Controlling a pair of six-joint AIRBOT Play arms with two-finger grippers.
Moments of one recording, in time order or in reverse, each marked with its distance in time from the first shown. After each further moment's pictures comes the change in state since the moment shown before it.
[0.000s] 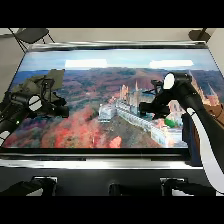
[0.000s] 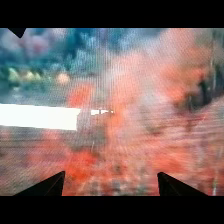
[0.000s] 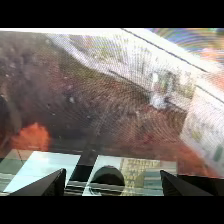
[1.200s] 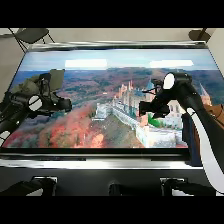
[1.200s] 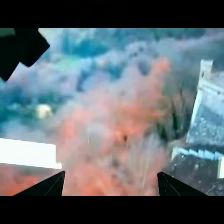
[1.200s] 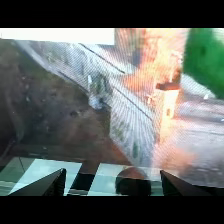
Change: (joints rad) left arm -0.003 -0.002 0.000 -0.029 0.205 -0.094; right arm 0.000 0.000 0.000 0.000 -0.035 0.000
